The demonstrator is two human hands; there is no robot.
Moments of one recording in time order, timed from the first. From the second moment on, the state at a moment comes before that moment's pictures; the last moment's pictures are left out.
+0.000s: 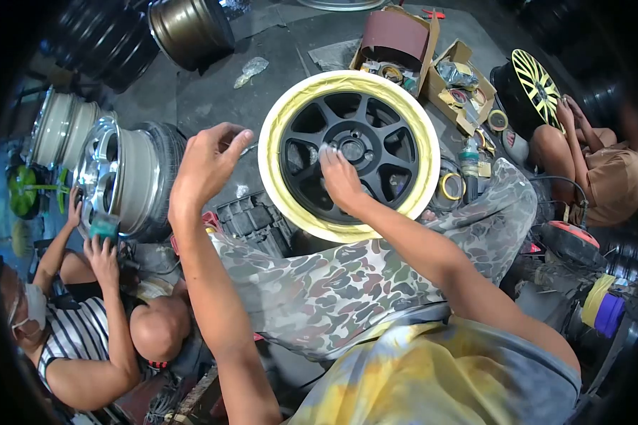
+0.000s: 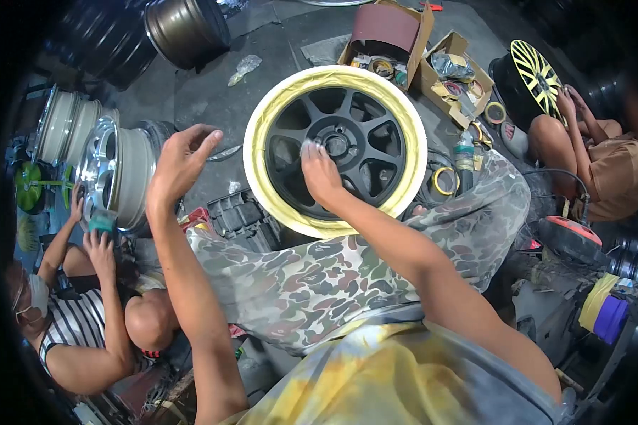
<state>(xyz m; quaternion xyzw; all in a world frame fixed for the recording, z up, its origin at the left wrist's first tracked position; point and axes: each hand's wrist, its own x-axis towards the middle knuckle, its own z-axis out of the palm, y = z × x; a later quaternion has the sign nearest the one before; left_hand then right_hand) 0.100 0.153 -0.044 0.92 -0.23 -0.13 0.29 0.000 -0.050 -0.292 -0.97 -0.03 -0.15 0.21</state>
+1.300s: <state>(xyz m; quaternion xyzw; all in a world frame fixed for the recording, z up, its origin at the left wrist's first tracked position) 0.084 0.137 -0.049 0.91 -0.26 -0.17 0.28 0.027 -0.072 -0.319 -0.98 -0.06 -0.16 0.10</state>
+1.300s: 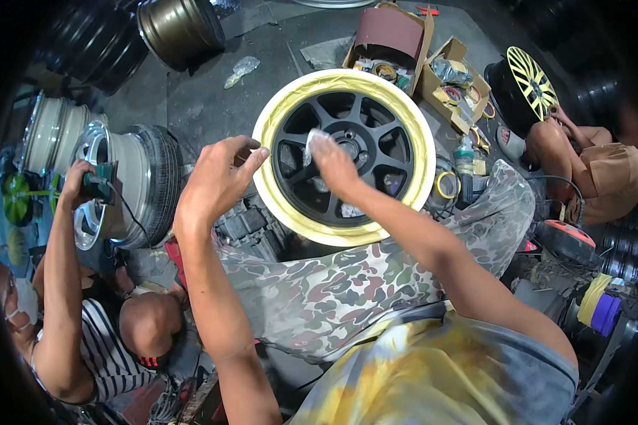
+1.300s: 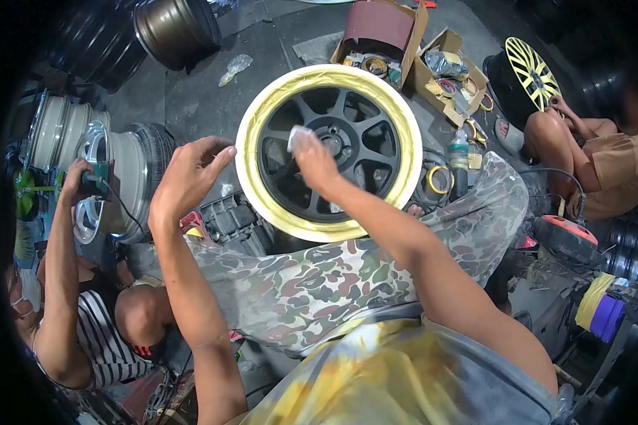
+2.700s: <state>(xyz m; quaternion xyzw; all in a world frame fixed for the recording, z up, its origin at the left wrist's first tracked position) 0.150 0.169 -0.120 0.93 -0.24 -0.23 0.18 -0.024 -0.209 -0.312 -0.97 0.00 -0.21 0.14</state>
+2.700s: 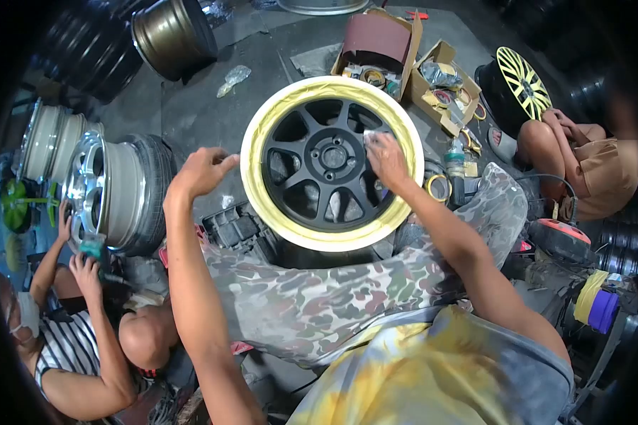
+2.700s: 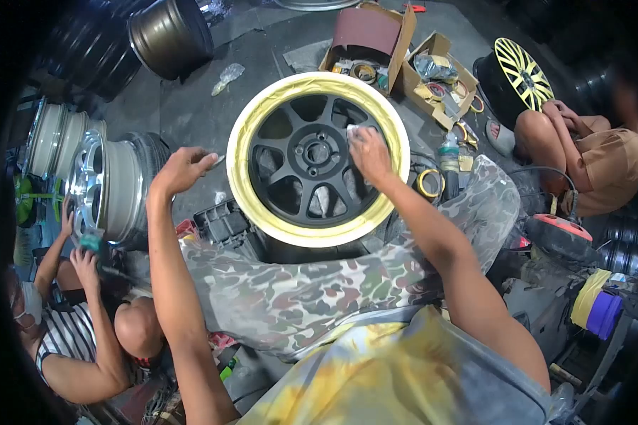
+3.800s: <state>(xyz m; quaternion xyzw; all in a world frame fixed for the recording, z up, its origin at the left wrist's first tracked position) 0.120 0.114 -0.296 0.96 0.05 -0.05 0.25 0.086 -0.229 -0.305 -0.98 -0.03 -0.18 0.12</state>
